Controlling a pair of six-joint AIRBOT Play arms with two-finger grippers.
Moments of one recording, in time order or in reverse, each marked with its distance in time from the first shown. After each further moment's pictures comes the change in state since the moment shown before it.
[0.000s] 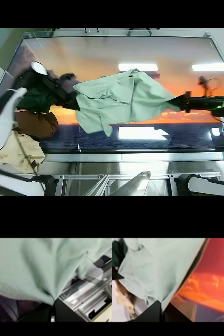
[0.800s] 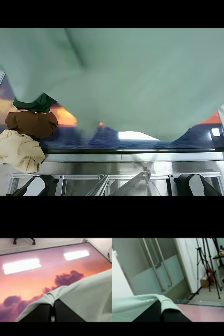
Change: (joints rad) left arm 0.681 0.660 0.451 -0.567 -0.009 0.178; right arm -0.346 0.678 0.417 0.524 -0.058 0.032
